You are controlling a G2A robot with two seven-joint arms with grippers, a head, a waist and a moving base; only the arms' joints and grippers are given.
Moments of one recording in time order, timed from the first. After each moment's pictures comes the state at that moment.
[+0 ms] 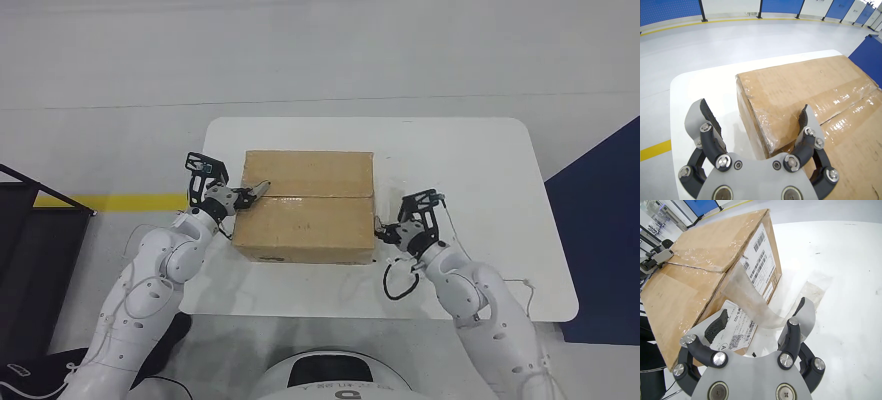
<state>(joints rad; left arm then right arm) 1.41 -1.09 -1.28 -1.58 0.97 -0.22 -0.18 -1.67 -1.18 1.34 -1.84 -0.92 -0.15 0.38</state>
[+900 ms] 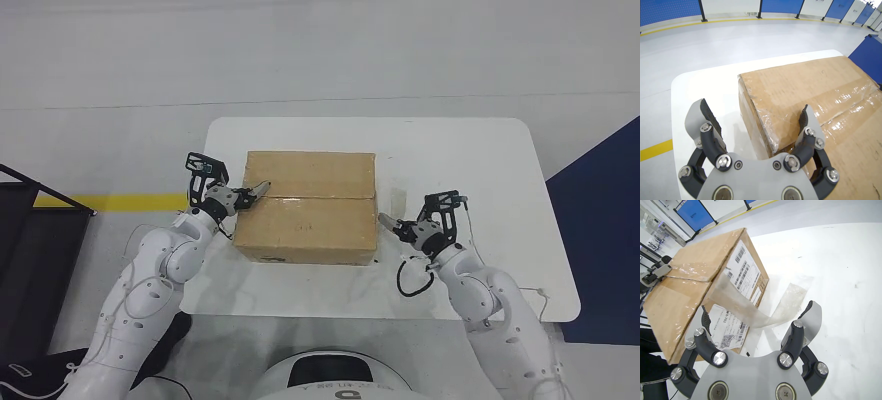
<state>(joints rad) 1.41 -1.09 -1.28 -1.58 0.97 -0.22 -0.18 -1.70 -1.17 1.41 -1.82 -0.87 -0.13 0.32</state>
